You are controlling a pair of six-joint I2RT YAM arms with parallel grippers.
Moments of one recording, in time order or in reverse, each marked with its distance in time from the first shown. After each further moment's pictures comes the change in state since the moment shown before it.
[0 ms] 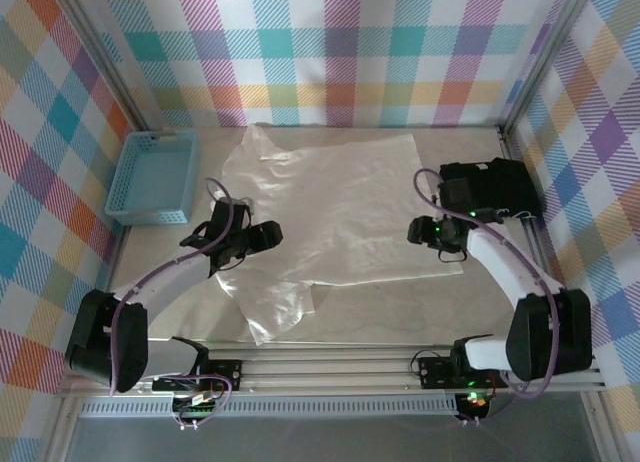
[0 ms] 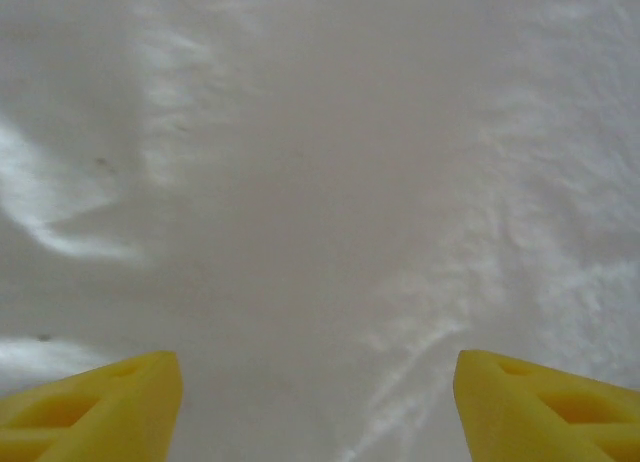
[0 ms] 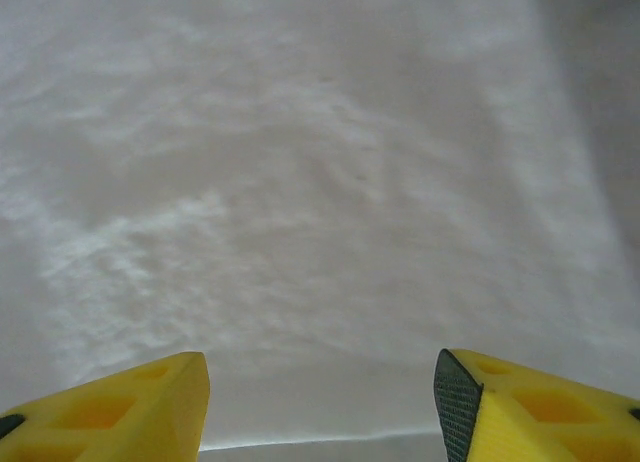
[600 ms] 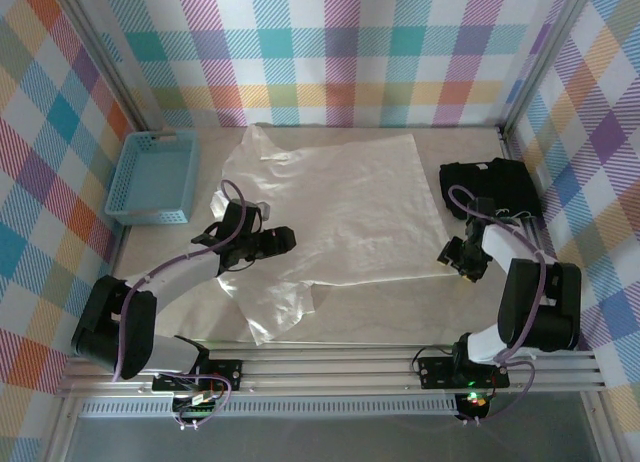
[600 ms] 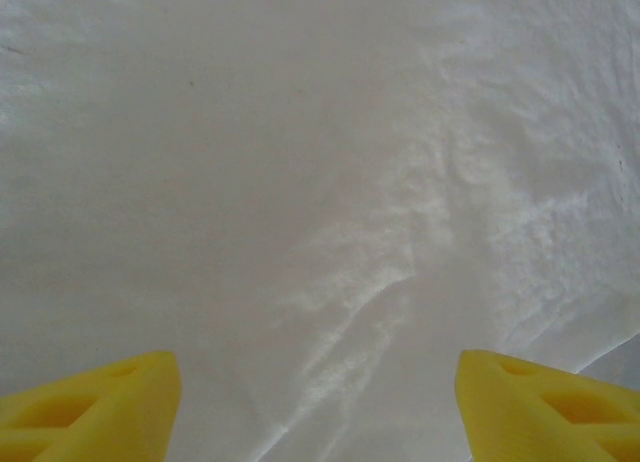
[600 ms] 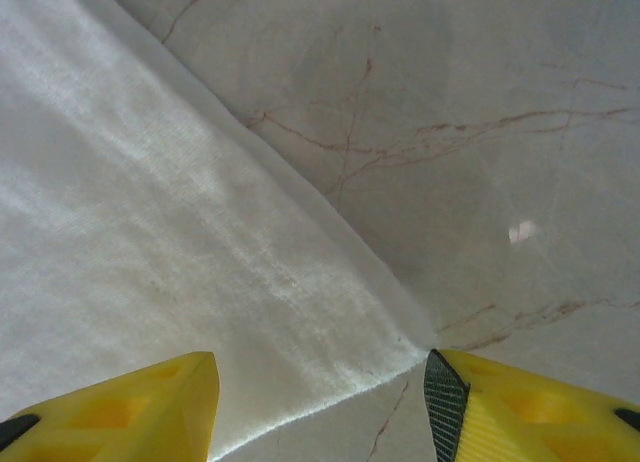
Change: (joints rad) left arm -0.039 0.075 0.004 0.041 0.102 -0.008; right arm -0.252 0.183 -0.093 -0.034 0.021 0.093
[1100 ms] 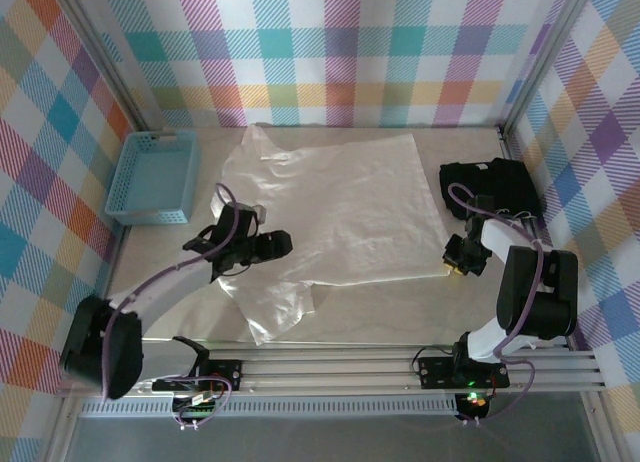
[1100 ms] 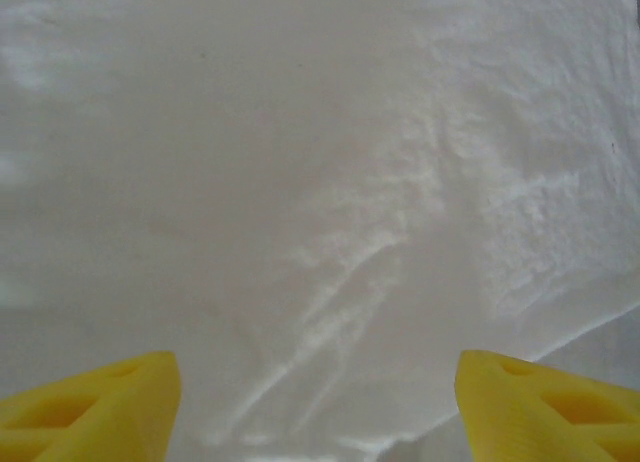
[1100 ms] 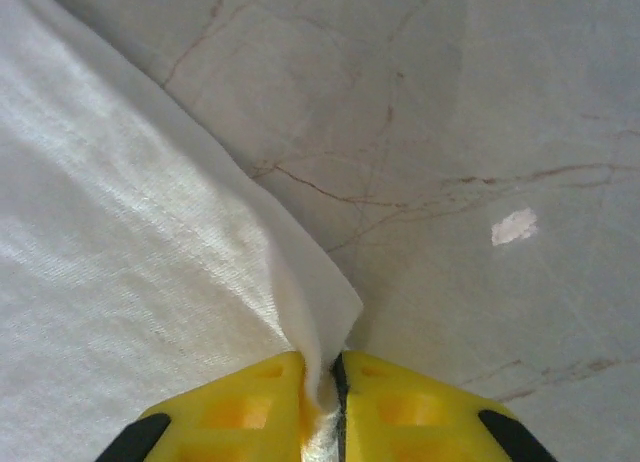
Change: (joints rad) left arm -0.035 -0.155 -0.014 -0.157 -0.048 -0.013; right arm -0.008 0.067 0.028 0.024 -0.021 -0.006
